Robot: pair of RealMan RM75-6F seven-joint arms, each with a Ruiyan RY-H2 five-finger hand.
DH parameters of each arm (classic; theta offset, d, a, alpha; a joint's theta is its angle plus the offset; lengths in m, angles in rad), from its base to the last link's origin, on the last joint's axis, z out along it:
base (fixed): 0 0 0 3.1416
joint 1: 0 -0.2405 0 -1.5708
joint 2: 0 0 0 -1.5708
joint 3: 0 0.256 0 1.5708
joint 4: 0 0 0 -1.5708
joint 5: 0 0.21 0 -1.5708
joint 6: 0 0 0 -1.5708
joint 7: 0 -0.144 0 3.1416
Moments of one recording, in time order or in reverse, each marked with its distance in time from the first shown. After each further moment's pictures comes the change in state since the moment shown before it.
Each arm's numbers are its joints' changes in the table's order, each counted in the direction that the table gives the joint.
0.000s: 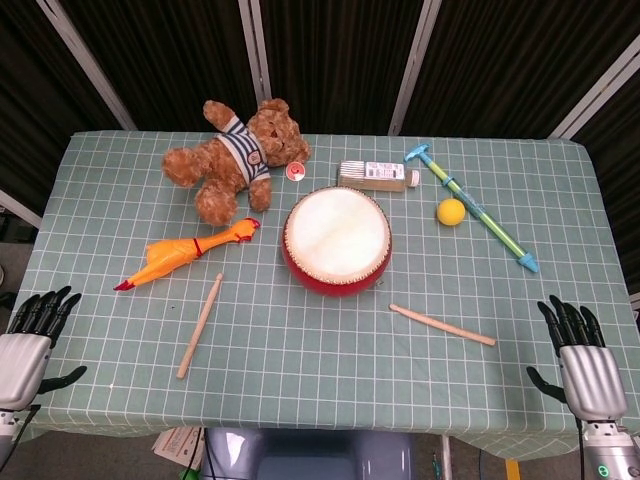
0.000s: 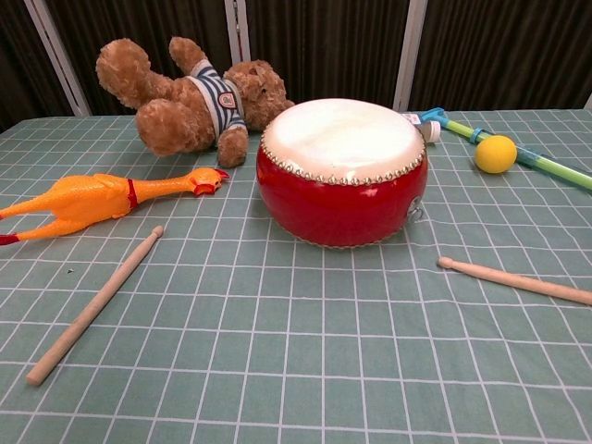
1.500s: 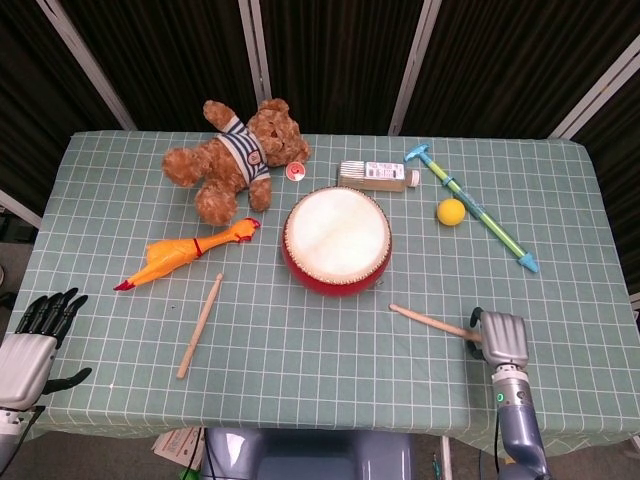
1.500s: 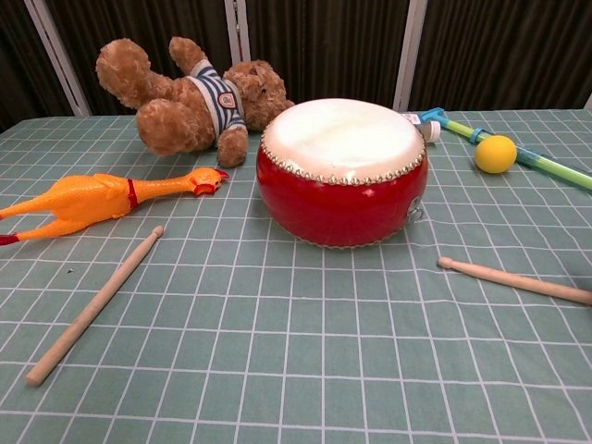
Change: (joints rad) left arm 0.010 -0.003 0.007 0.004 -0.001 -0.024 0.017; right arm -0.258 0.379 0.147 -0.078 0.603 -0.288 0.535
